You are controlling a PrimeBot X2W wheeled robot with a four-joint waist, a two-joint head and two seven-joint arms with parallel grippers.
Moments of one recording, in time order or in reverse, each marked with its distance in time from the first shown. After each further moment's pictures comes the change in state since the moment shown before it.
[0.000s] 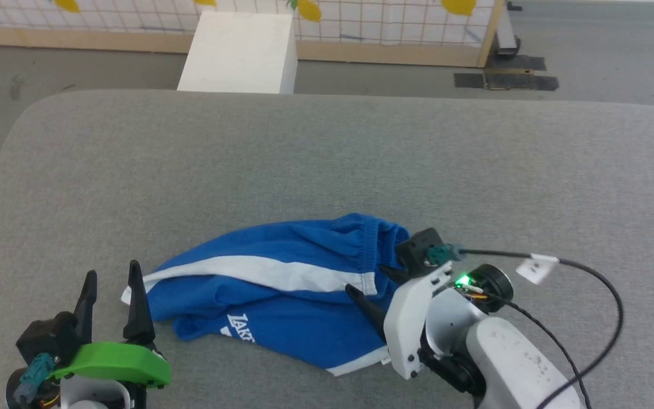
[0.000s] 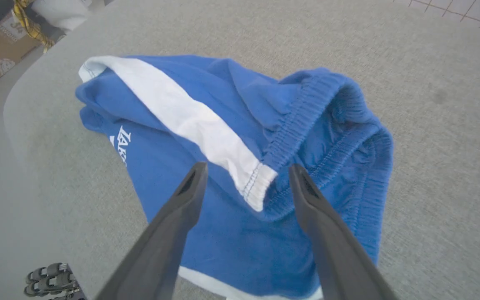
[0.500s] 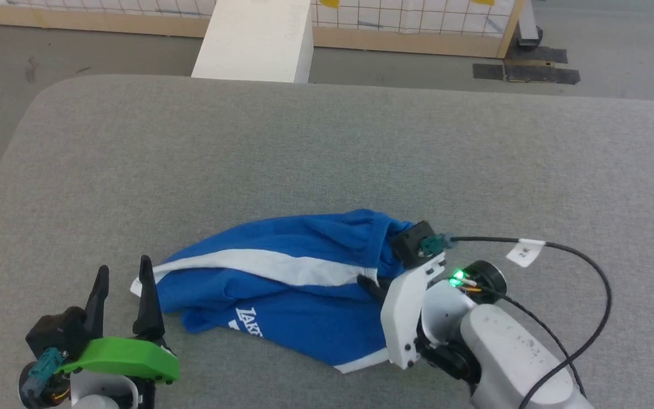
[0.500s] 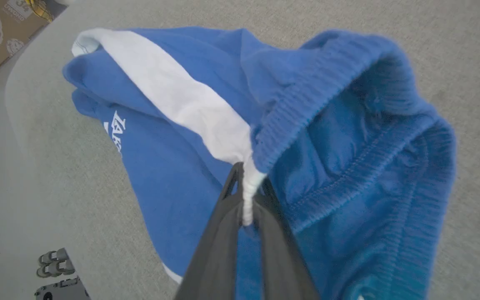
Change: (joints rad) left arm -0.031 -0.050 0.032 0.038 0.029 -0.063 0.000; right arm -0.088 0.000 0.053 0.147 0.072 0.000 0.000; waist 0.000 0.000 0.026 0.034
